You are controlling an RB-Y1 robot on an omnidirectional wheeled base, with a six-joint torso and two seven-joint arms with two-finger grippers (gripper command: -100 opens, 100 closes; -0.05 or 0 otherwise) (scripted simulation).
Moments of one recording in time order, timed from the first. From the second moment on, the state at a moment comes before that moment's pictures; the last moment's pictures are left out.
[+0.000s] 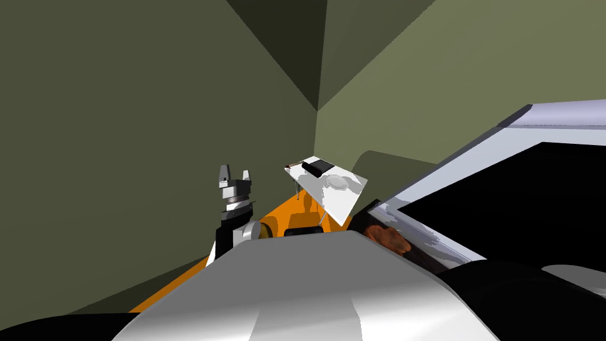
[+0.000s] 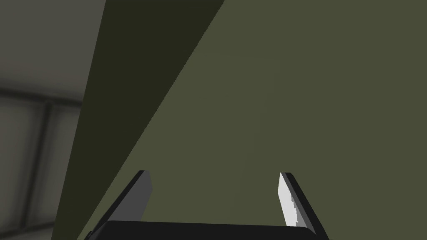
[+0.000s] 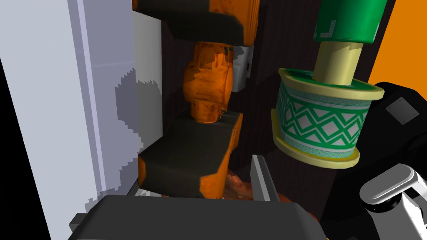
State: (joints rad) left arm 0.51 -0.04 -0.02 -2.38 0.01 -0.41 -0.02; right arm 0.67 -1.48 0.50 -0.89 0.68 -0.58 0.43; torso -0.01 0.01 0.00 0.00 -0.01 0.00
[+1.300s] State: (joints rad) left arm 0.51 -0.05 -0.02 -2.38 0.01 -0.41 -0.02; right arm 0.67 -1.58 0.49 -0.93 0.65 -0.63 0.44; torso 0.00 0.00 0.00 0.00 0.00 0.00
